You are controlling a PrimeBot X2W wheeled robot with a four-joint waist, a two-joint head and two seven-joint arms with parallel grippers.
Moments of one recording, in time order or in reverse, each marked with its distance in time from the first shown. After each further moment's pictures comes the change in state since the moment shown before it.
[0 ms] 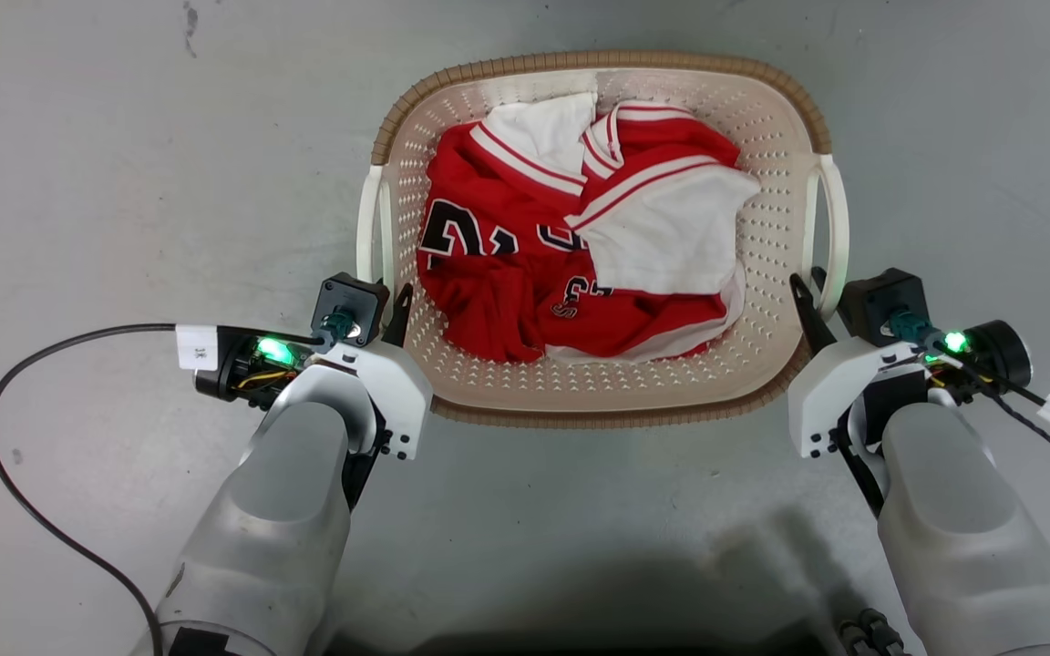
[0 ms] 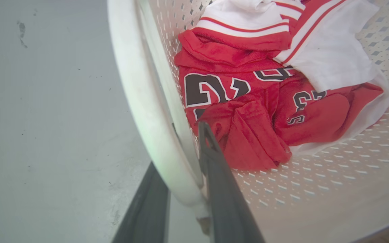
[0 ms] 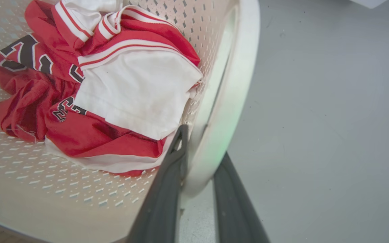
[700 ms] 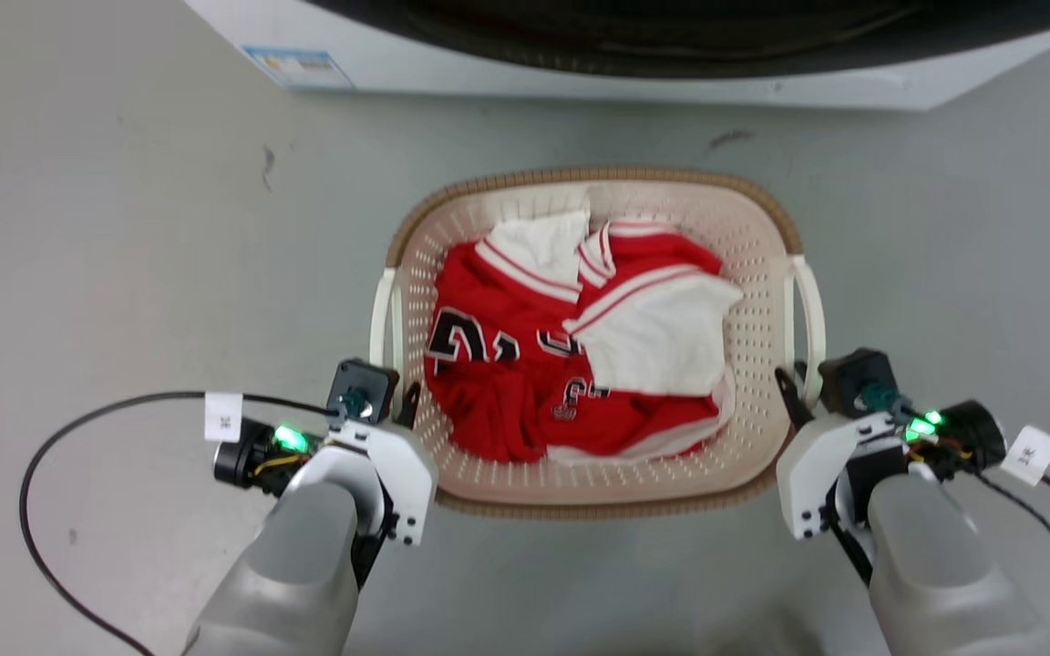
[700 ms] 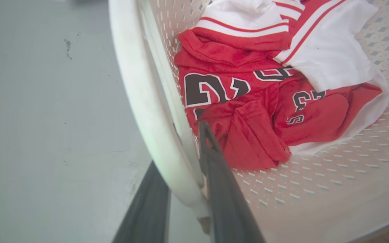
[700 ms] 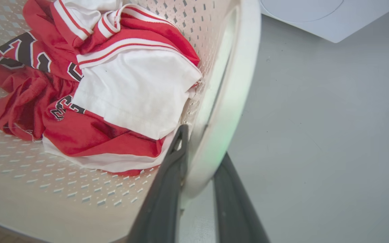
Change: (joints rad) left arm 0.080 -0.016 -0.042 0.098 -0.053 -0.004 0.000; right arm 0.062 0.003 0.013 0.115 -0.021 0.000 0.000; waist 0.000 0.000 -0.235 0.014
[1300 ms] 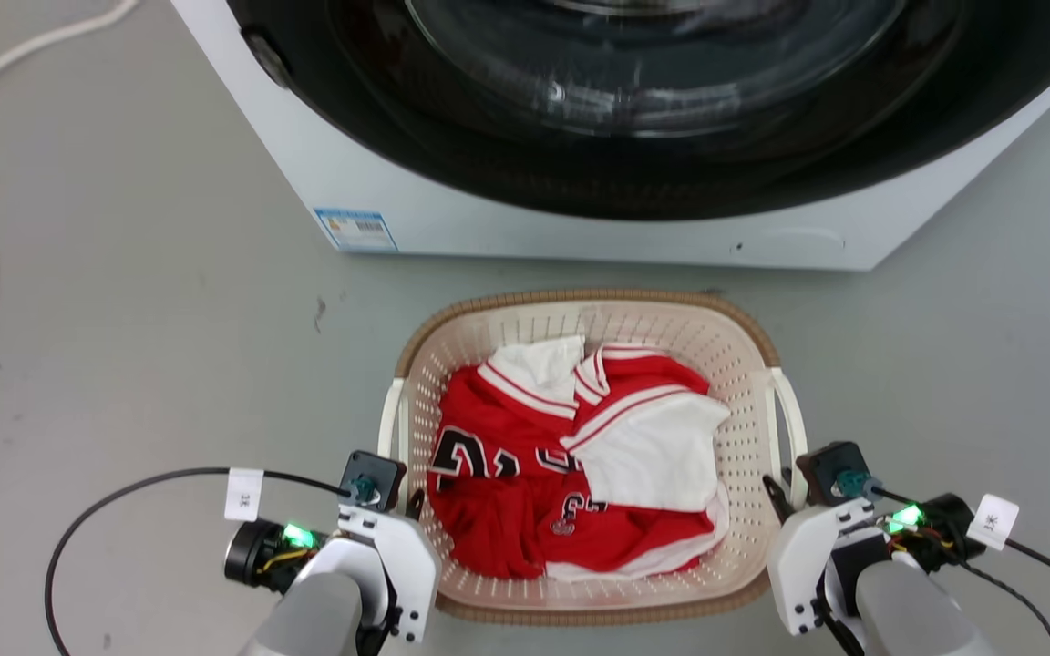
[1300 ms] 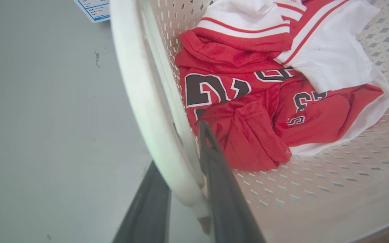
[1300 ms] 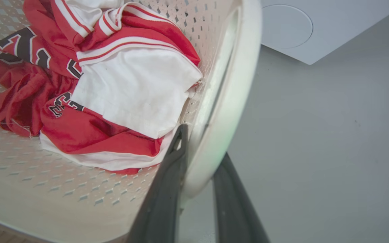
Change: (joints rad) left arm 0.102 -0.010 -0.080 0.082 -0.081 -0.002 0.019; right arm 0.084 0.000 0.064 0.121 0.023 0.000 0.000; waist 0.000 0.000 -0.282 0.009
